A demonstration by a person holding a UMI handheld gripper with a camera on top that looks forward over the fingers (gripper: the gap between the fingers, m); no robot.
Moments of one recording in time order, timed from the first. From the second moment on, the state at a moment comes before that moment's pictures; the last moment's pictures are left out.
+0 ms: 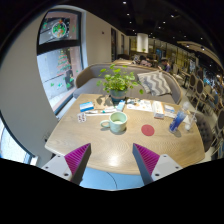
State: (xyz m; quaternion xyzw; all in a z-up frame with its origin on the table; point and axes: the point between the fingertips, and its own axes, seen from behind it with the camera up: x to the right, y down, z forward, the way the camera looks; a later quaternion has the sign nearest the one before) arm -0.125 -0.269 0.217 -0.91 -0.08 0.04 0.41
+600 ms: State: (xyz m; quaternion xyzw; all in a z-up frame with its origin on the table) arm 0.203 -0.117 0.131 -0.88 0.03 -0.05 0.47
